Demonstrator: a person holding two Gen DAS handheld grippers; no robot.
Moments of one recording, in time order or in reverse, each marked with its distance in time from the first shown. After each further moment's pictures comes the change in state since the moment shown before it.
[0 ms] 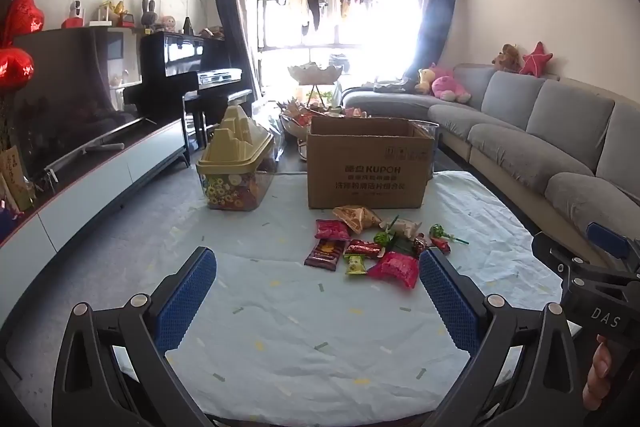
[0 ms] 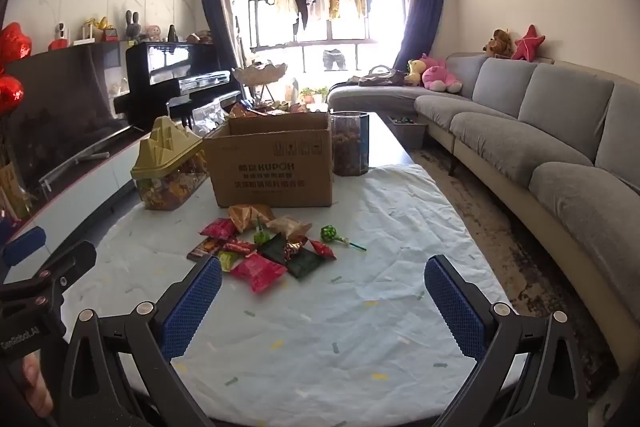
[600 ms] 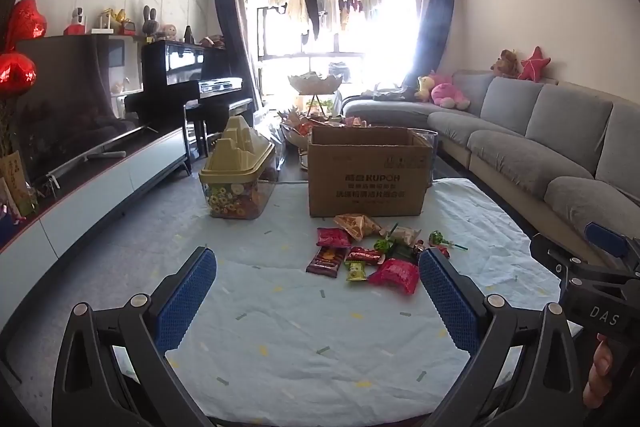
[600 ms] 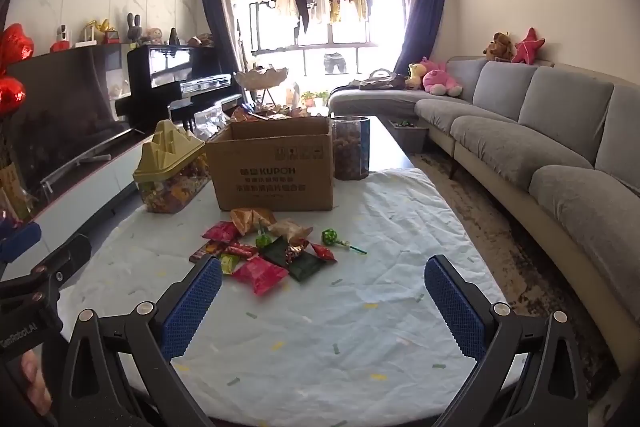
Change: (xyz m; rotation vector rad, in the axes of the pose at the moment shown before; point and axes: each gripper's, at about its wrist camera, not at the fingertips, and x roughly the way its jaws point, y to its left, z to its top) left arm -0.012 -0.001 0.000 0.002 -0.061 0.007; right arm -0.006 0.001 0.002 -0.009 -0.009 0.000
